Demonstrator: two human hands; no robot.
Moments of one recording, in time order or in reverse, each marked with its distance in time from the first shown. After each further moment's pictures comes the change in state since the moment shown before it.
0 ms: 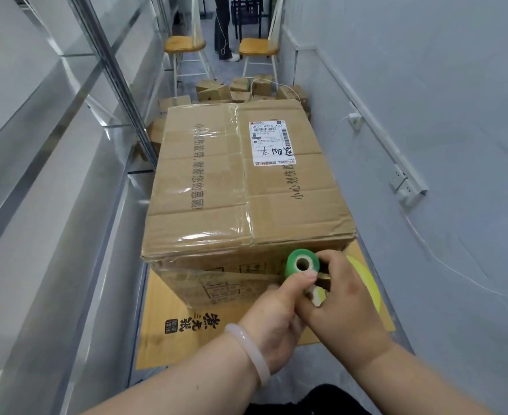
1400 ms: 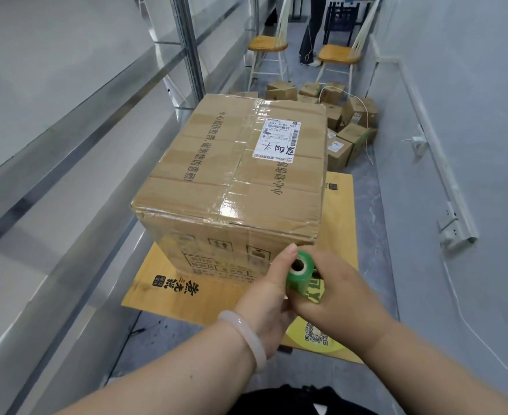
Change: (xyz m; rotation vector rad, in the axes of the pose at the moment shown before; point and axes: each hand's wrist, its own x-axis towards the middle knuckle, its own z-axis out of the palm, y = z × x) left_hand 0.008 -0.040 0.088 -0.072 0.242 0.203; right_hand 0.049 0.053 -0.083 0.031 -0.482 -0.377
